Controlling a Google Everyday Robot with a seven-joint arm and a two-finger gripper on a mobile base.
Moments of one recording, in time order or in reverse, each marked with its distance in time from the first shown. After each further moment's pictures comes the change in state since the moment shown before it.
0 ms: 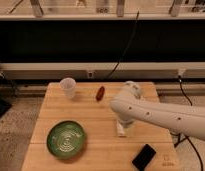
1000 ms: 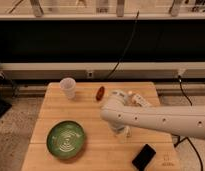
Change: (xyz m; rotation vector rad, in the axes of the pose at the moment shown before) arm -0.043 0.000 0.032 -0.023 -0.006 -0.095
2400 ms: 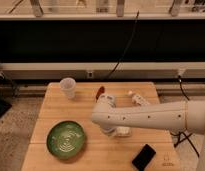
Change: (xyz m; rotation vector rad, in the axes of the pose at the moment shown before) arm -0.044 -0.007 0.024 -0.049 -0.029 -0.144
